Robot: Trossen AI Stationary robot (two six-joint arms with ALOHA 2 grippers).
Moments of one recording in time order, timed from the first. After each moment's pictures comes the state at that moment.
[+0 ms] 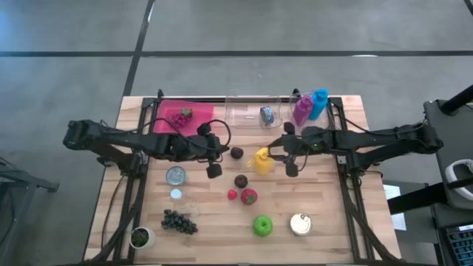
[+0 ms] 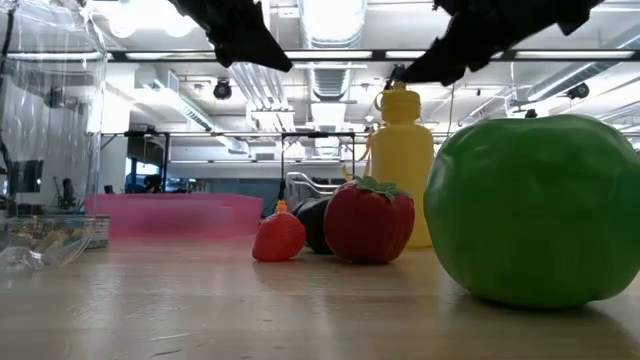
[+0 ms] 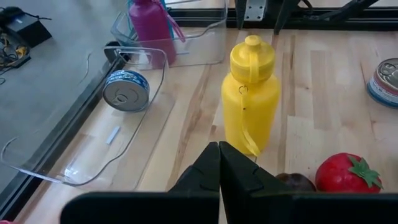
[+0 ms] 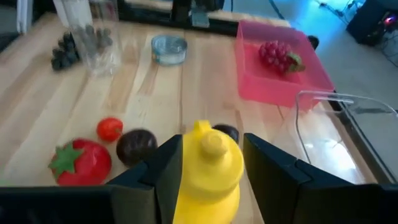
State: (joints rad) left arm -0.09 1.34 1.01 -0.28 -0.37 -0.09; right arm -0.02 1.09 0.70 -0.07 0.04 -0.10
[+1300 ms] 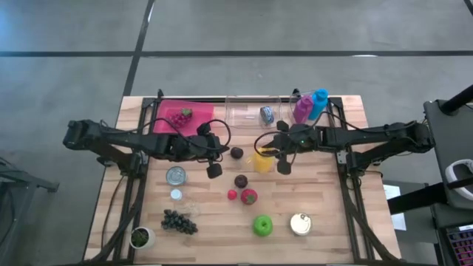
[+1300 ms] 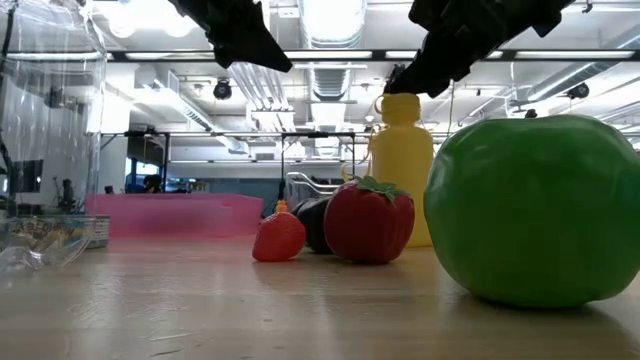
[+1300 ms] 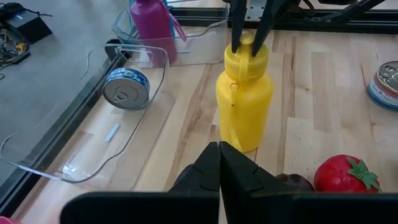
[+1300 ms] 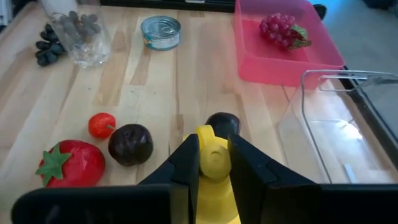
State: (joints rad) left arm -0.09 1.34 1.01 -0.28 -0.37 -0.11; right arm -0.07 1.22 0.79 -0.14 0.01 -0.05
